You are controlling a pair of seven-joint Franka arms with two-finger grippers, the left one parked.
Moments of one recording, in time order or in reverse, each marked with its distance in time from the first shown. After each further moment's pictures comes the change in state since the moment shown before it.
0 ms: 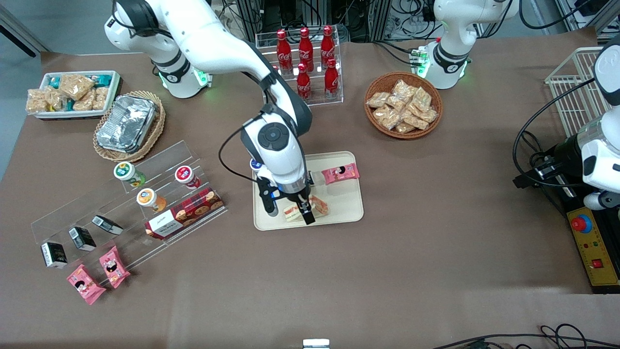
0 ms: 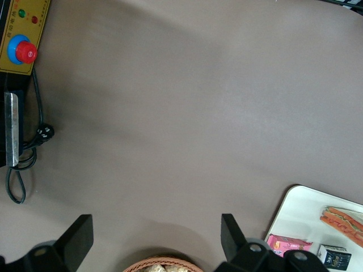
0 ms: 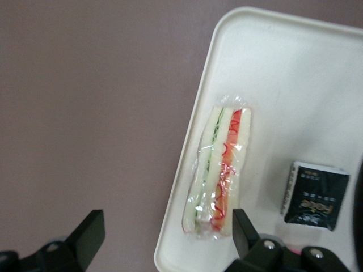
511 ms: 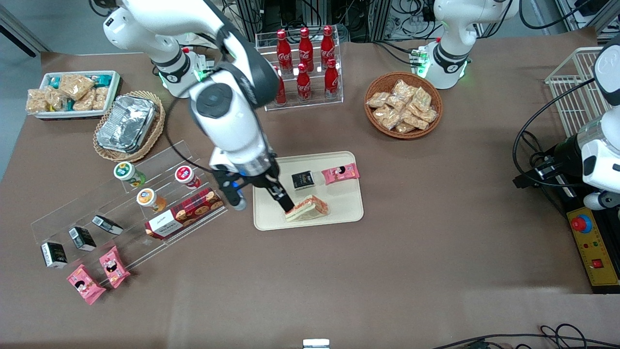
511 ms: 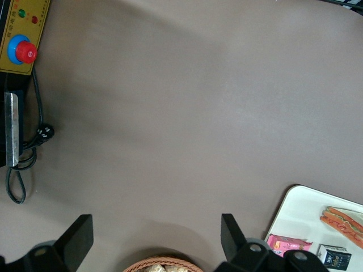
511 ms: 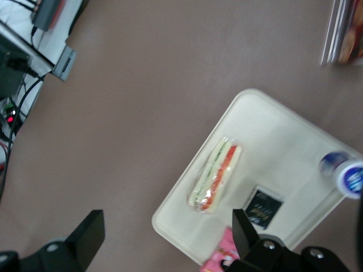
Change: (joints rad) arm -0.095 -0.260 -0.007 0.001 0.001 -0.246 -0.455
